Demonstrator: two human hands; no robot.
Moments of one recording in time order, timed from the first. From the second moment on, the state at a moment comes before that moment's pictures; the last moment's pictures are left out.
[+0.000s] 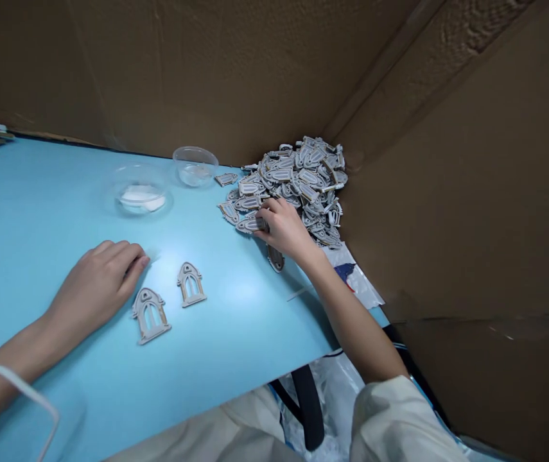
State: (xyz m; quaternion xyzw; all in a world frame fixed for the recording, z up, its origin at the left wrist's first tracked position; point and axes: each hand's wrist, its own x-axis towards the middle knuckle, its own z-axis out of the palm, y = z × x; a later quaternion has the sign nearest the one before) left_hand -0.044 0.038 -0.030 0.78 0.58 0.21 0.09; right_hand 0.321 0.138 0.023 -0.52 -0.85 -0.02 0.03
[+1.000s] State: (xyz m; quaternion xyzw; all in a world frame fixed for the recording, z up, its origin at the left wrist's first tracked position) left_hand -0.013 -0.005 0.003 0.82 0.30 0.45 0.19; right_hand 0.239 0.013 0.004 -0.23 -0.87 0.15 0.42
